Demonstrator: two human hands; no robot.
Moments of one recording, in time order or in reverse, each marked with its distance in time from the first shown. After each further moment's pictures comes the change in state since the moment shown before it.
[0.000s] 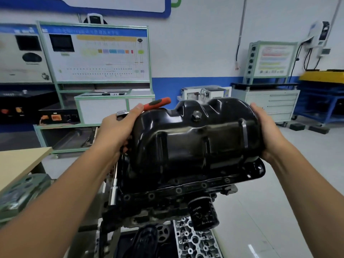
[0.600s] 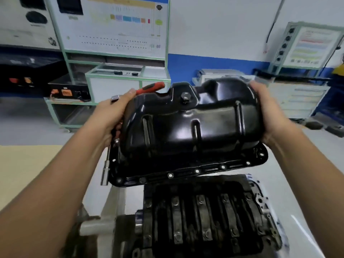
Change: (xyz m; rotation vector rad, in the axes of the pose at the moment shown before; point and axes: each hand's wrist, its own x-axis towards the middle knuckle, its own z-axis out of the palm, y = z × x) left_hand 0.184 0.090 -0.077 -0.173 -0.022 -0.247; right_hand 0.150 -0.138 0.158 -0.078 0.014 0.085
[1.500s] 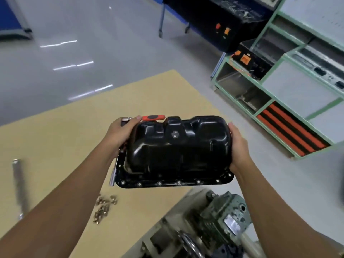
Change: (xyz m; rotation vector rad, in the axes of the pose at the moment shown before) left_hand -0.168 -0.094 -0.639 -0.014 0.975 -0.327; right_hand -0.143 0.186 0.666 -0.229 -0.712 0.415
